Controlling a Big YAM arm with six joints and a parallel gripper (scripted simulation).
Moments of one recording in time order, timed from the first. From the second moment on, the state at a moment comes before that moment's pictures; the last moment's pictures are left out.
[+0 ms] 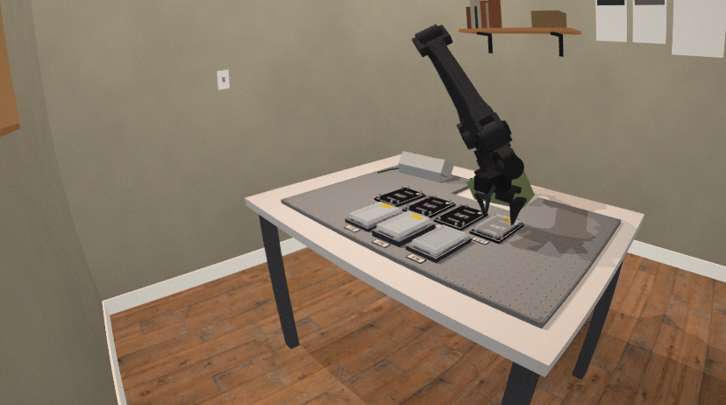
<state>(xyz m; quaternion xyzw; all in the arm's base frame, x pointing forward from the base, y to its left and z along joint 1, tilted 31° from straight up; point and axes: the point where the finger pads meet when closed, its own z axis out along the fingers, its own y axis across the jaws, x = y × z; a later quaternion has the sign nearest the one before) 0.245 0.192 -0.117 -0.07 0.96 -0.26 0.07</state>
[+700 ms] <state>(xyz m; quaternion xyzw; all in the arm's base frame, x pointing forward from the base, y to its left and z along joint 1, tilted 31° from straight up) 0.248 0.183 -0.133 -0.07 0.96 -0.26 0.07</state>
